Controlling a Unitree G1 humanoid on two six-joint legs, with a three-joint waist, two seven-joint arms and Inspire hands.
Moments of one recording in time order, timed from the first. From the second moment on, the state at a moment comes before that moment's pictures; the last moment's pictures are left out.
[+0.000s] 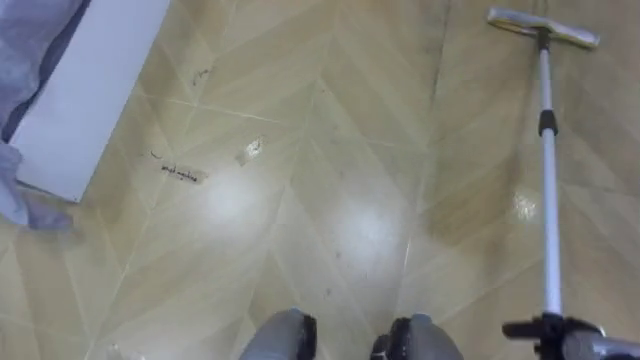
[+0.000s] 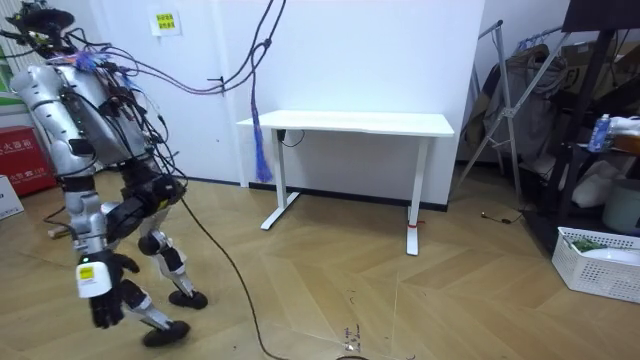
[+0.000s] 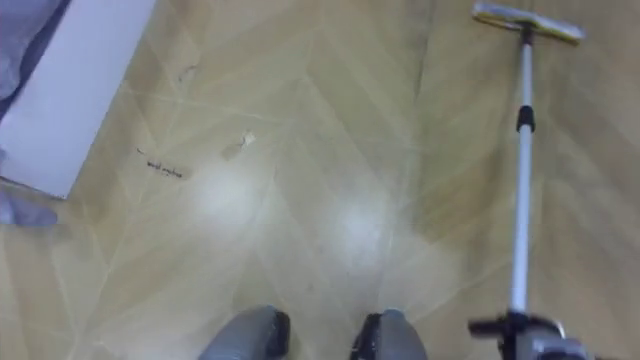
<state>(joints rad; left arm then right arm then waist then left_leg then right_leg) 0.22 0.26 -0.18 1.02 -0.12 0.20 0.17 -0.33 -0.45 0.17 1.42 0.52 0.17 -0.07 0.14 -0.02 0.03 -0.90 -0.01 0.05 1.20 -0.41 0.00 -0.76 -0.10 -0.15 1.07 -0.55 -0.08</state>
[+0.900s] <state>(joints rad) 0.20 0.26 -0.21 1.04 -0.12 0.21 0.17 -0.43 -0.43 0.14 1.41 0.46 0.20 -0.09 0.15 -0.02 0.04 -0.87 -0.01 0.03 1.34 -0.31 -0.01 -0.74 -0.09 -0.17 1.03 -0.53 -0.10</state>
